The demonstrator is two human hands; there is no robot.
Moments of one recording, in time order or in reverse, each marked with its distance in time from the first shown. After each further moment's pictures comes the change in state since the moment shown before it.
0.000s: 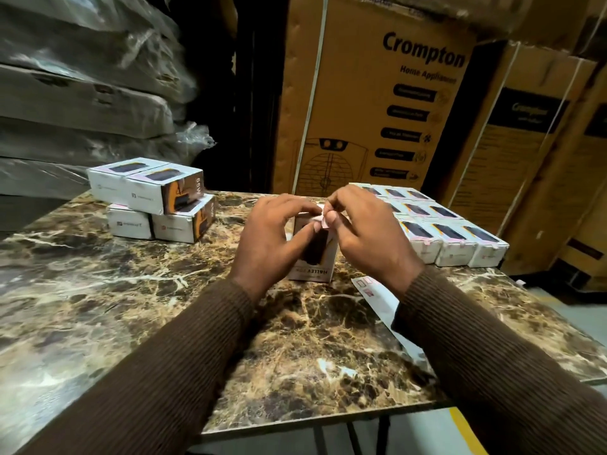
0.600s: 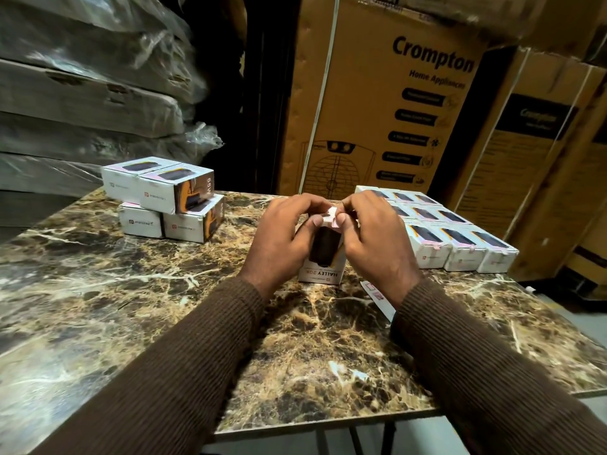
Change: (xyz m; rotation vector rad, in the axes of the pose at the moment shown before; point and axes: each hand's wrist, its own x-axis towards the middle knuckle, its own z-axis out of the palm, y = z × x) left_hand 0.003 -0.002 0.000 -0.125 -0.018 -0.068; right_hand -0.004 -0.005 0.016 -0.114 0.124 0.098
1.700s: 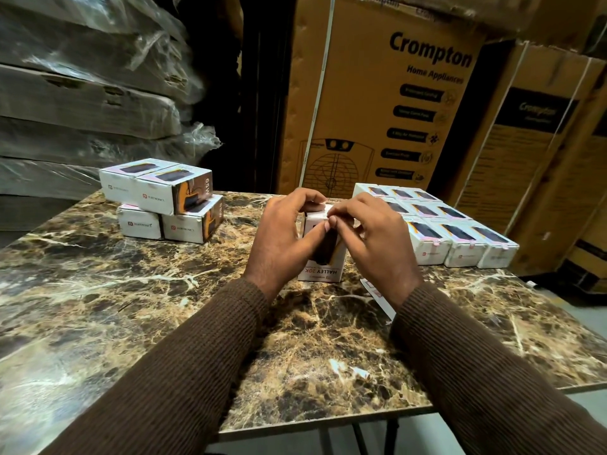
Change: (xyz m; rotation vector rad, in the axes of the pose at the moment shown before) left_hand 0.000 0.002 0.005 0.032 0.011 -0.007; right_hand -0.008 0.006 -0.001 0.102 0.063 -0.093
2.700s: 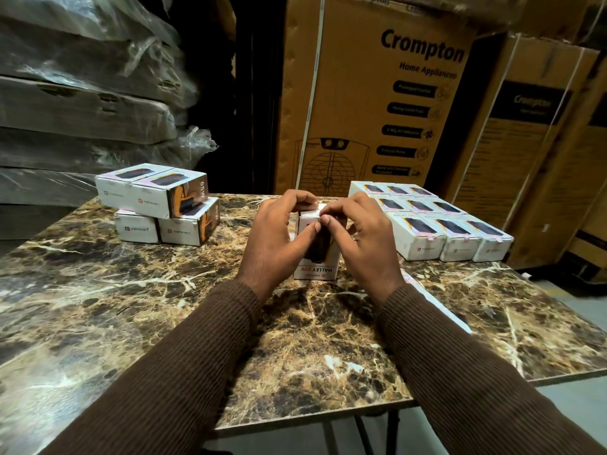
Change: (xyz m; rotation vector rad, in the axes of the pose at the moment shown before) left_hand -0.003 0.000 -0.001 0.000 0.009 0.015; right_hand -0.006 -0.002 0.012 0.205 0.109 0.078
